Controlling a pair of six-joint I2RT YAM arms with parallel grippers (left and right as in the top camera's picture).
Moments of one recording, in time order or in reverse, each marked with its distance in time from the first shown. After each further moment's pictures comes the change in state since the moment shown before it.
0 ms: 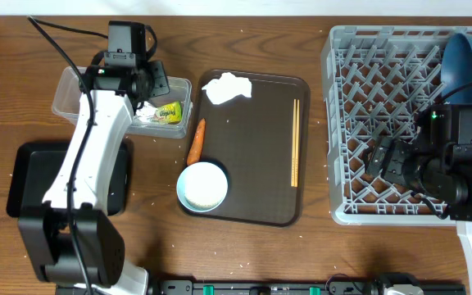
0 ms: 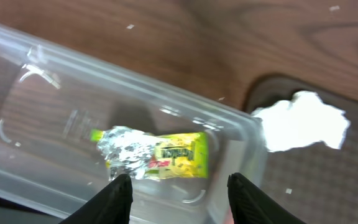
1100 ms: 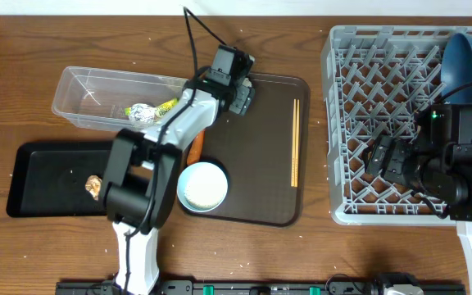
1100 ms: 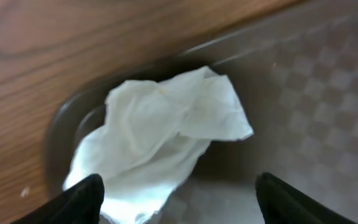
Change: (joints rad) left arm -0.323 0.421 0.000 0.425 0.001 0.389; right arm 0.000 0.000 0.000 0.007 0.000 0.000
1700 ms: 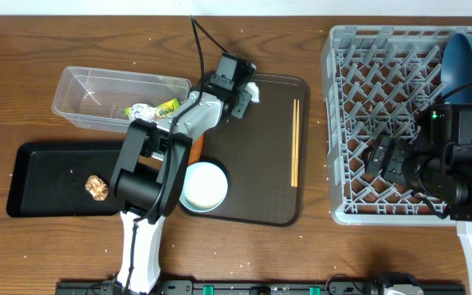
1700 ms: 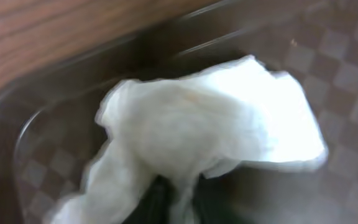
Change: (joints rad) left arm 0.000 0.078 0.000 0.037 0.026 -0.020; right arm 0.000 0.000 0.000 0.000 0.000 0.000
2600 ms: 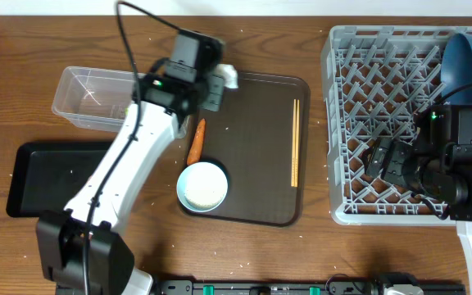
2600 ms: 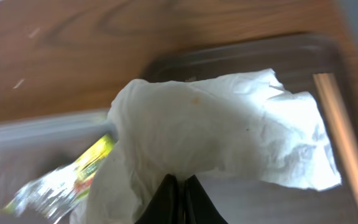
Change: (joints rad) left arm 0.065 -0.518 -0.002 -0.458 -0.017 -0.136; right arm 0.000 0.000 0.000 -0.015 -0.001 -0.006
